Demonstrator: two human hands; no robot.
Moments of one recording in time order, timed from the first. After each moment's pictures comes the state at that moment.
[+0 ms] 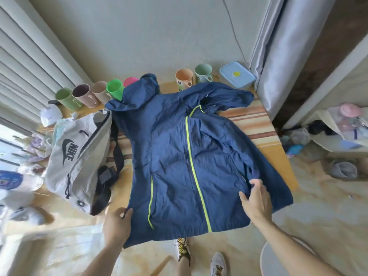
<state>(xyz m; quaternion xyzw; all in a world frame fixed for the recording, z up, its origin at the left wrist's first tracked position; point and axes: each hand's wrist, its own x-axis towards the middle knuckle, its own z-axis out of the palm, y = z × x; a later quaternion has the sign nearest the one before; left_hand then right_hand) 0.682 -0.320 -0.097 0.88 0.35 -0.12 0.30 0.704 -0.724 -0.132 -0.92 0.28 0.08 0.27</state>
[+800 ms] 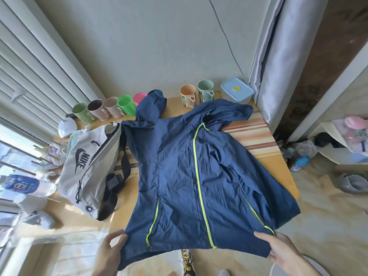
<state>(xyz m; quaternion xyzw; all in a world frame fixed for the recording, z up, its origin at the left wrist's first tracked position) 0.624 -0.325 -0.043 0.76 0.43 -0.07 0.49 0.621 -0.762 -0.108 -0.53 0.52 0.24 0.63</state>
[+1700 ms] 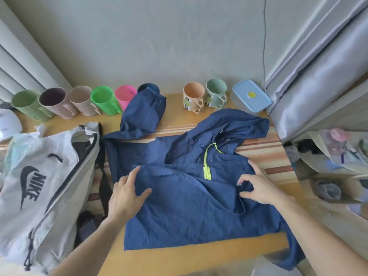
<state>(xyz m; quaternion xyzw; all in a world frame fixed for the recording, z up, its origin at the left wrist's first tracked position) 0.917 -0.303 -0.112 0.95 0.10 -0.16 0.26 0.923 -0.728 -0.102 -0.94 0.05 0.31 0.16</state>
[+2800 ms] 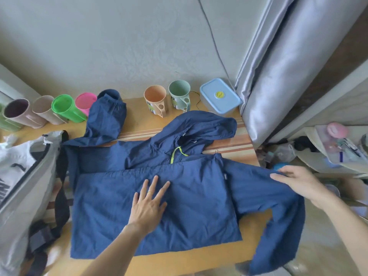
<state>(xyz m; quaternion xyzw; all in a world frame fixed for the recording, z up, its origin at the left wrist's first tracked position) 0.898 -0.499 -0.156 0.97 -0.09 -0.23 0.07 0.926 -0.945 -0.054 -0.83 0.27 0.21 0.43</state>
